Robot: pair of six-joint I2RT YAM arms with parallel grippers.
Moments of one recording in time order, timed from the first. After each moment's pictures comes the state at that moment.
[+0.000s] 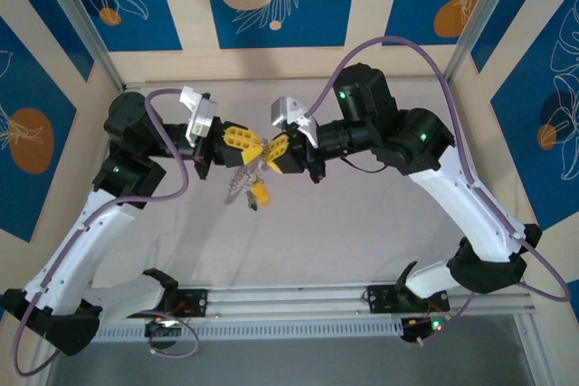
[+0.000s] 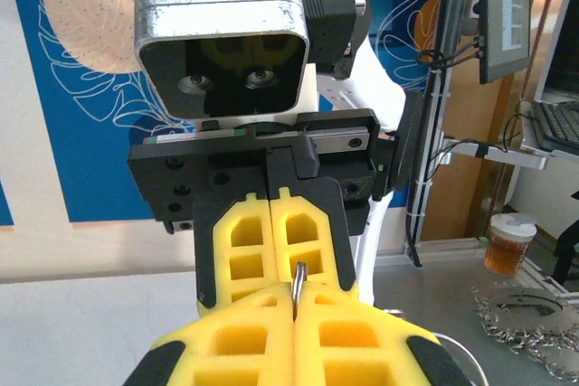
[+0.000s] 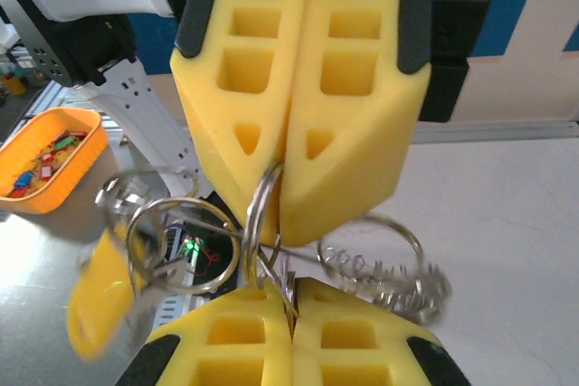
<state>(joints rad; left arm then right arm) -0.50 1.07 1.30 -0.02 1.20 -0.19 0.87 1.42 1.95 -1.03 -0.67 -0.28</state>
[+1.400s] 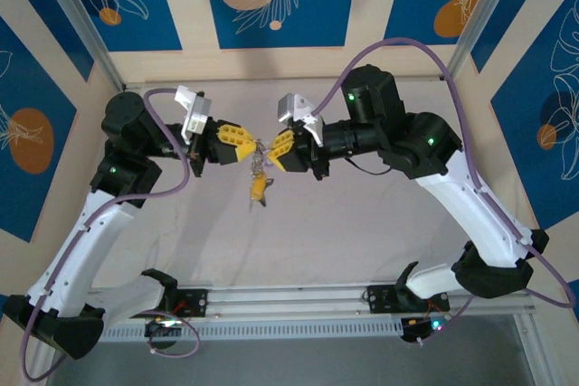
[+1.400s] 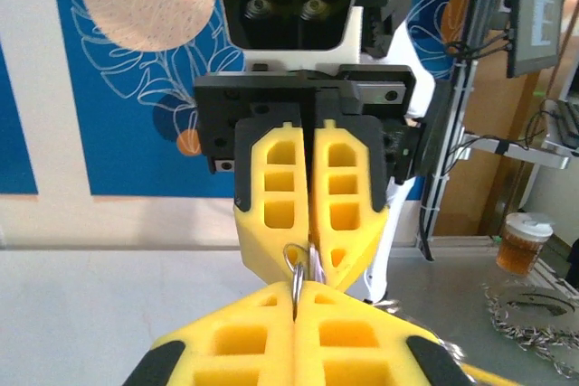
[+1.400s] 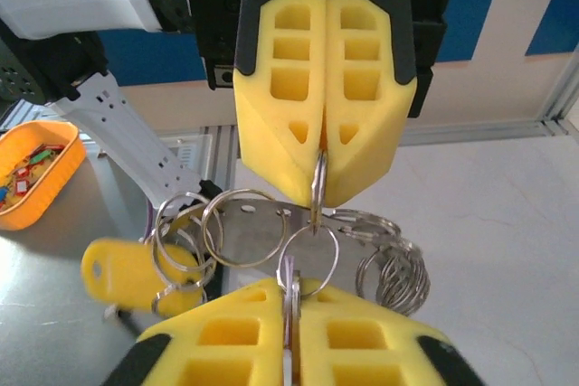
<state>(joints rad) -0.40 1.06 1.27 -0.09 1.22 -0.16 0.85 1.38 1.89 -1.00 -0.61 -0.25</state>
